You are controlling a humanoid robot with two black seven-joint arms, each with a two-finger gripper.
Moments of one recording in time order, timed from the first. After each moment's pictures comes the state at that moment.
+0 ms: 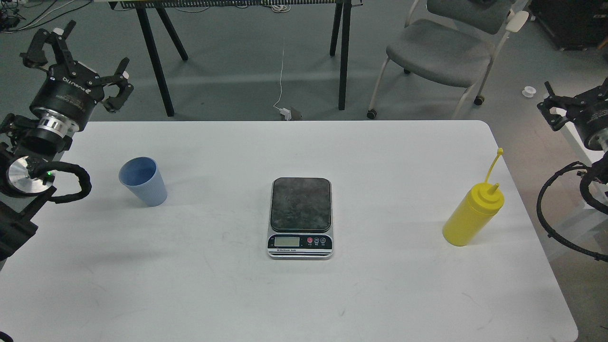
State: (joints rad) left arm -0.70 0.59 -0.75 -0.80 -0.17 -0.49 -0.37; right arm 0.74 -0.52 0.85 0.46 0.36 0.49 0.13
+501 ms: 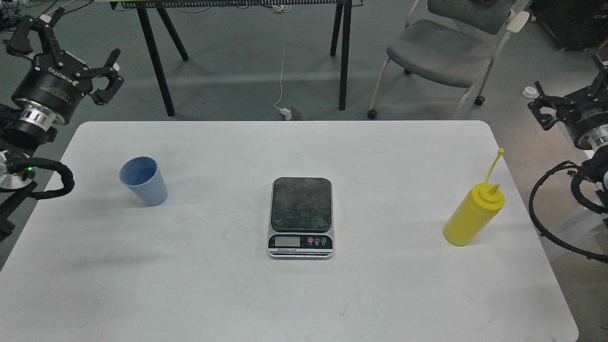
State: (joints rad) left arm -0.70 0.72 -0.73 -0.95 -0.12 -0.49 -0.36; right arm 0.74 -0.53 0.85 0.47 0.36 0.49 0.13
